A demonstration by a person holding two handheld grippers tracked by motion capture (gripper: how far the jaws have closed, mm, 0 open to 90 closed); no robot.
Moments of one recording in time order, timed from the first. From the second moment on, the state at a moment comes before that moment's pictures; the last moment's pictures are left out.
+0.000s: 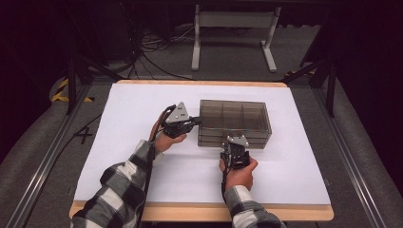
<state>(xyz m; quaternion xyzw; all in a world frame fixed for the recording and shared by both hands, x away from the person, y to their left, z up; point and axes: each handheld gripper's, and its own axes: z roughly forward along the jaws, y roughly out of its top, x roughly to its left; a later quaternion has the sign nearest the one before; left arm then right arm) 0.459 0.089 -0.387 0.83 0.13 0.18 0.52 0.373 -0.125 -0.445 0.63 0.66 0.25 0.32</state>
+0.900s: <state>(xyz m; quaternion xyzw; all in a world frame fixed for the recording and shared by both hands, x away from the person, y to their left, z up) 0.459 0.088 -0.387 0.83 0.13 0.18 0.52 0.364 -0.126 -0.444 0.63 0.67 0.25 0.31</state>
